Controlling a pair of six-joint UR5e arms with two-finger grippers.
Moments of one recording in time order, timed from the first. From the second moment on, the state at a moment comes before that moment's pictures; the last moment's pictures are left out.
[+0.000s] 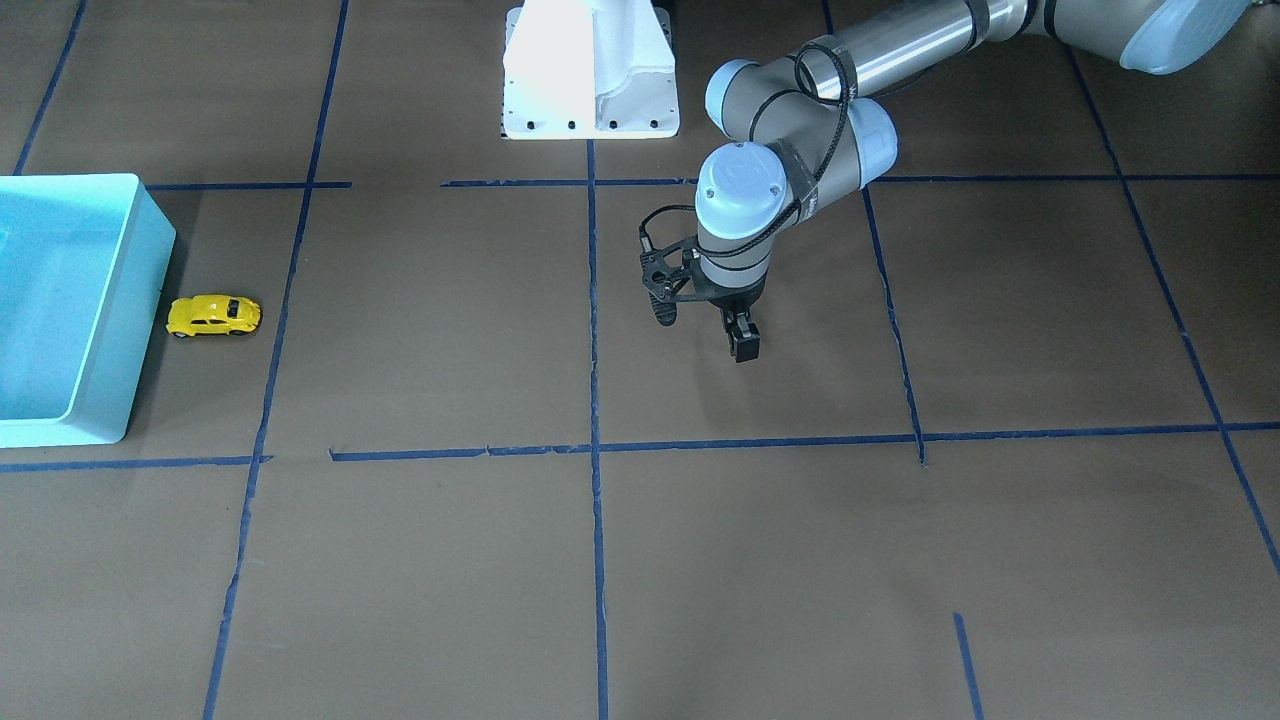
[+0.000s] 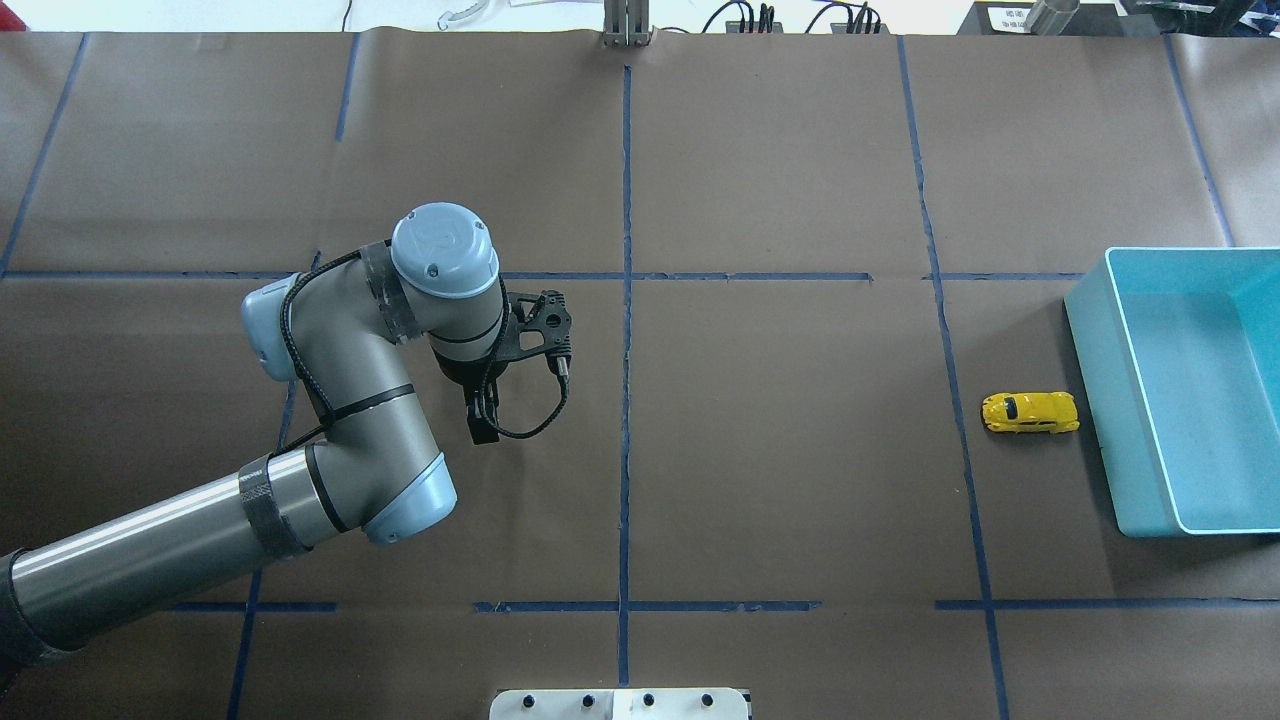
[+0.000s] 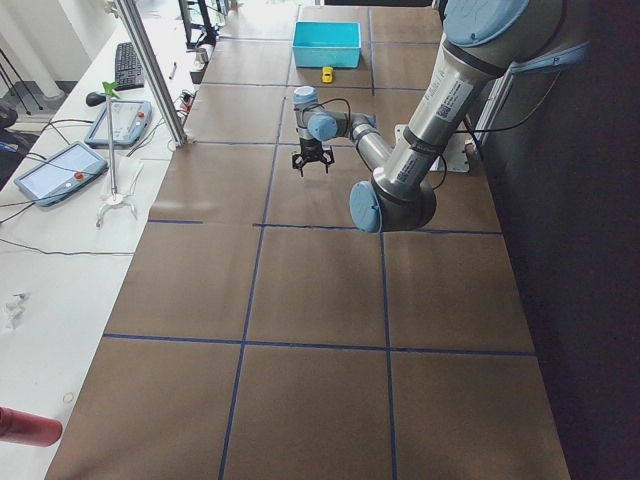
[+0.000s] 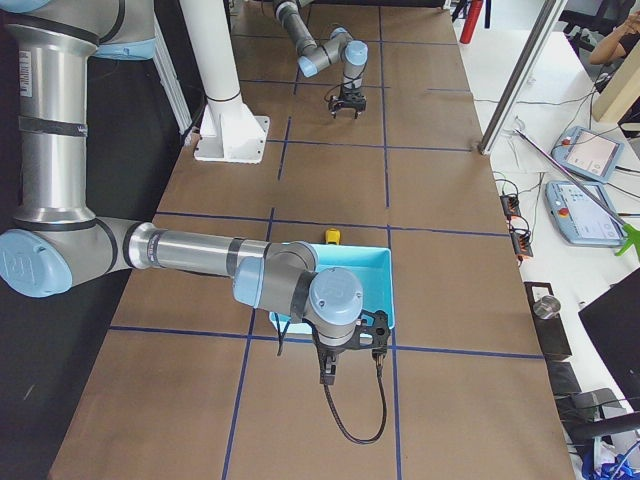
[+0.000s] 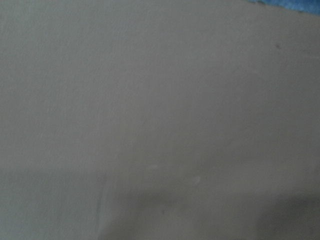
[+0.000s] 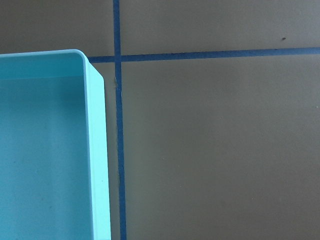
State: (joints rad) left arm -0.59 -2.26 -1.52 -1.47 -1.96 0.29; right arm 1.74 -1.70 1.71 -1.71 2.36 -0.18
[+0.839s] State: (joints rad) left arm -0.82 -2.13 -1.59 -1.46 -1.96 0.29; right arm 1.52 -1.71 1.85 -1.71 2.32 -0.24
